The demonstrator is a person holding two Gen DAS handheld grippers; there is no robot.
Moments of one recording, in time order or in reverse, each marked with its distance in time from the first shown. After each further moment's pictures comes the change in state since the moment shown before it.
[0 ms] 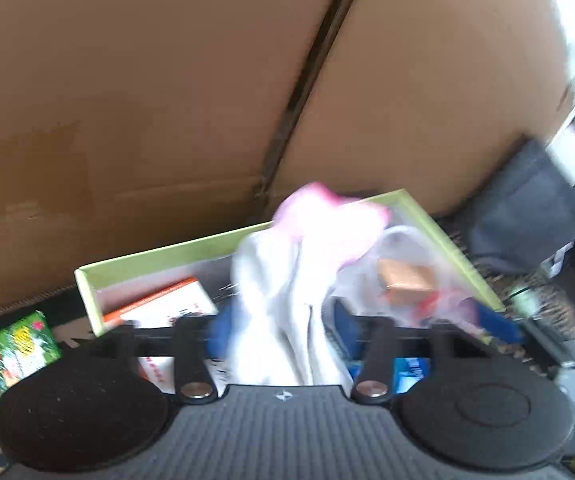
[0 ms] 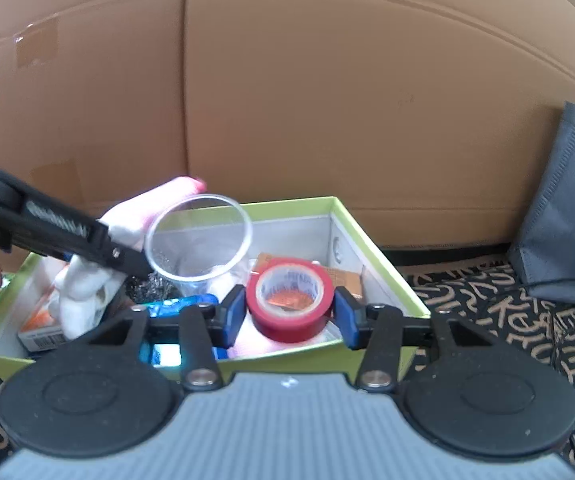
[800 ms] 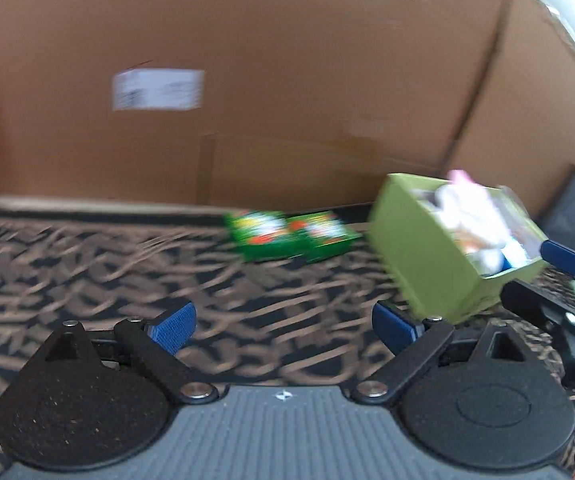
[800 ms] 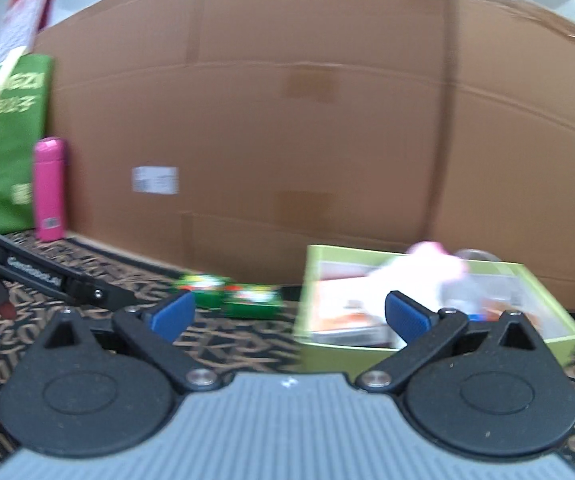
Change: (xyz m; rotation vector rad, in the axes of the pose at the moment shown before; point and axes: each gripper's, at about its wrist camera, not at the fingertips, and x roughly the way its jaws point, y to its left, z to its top) left arm -0.215 0.128 -0.136 -0.116 -0.156 0.321; right arm -0.108 0.163 -0.032 -0.207 -0.144 0.332
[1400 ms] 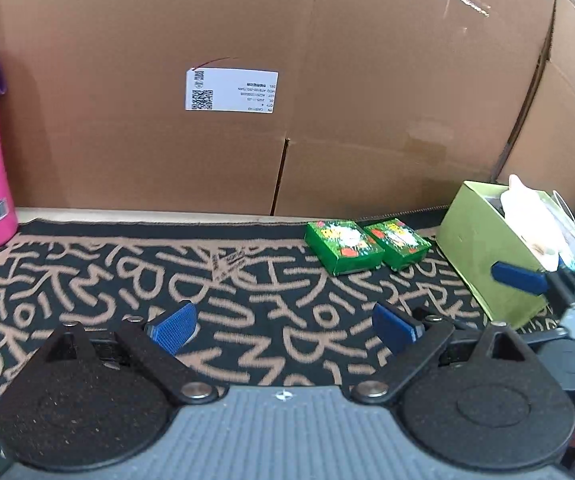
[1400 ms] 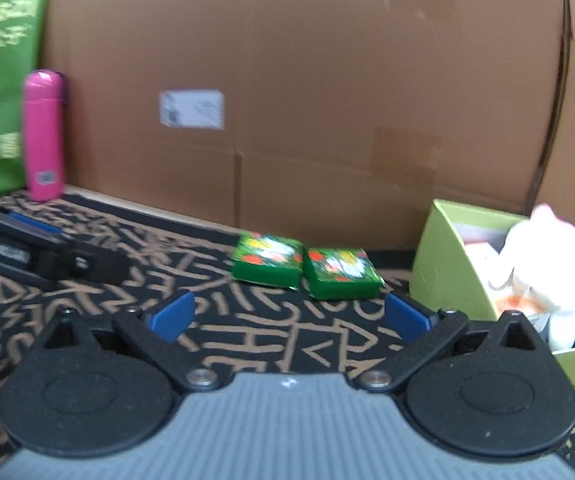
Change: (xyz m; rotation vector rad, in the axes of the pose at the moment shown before) left arm 0.023 0.051 0.025 0.038 0.009 0.047; right arm 0.104 0.087 0.001 0.021 0.191 -0.049
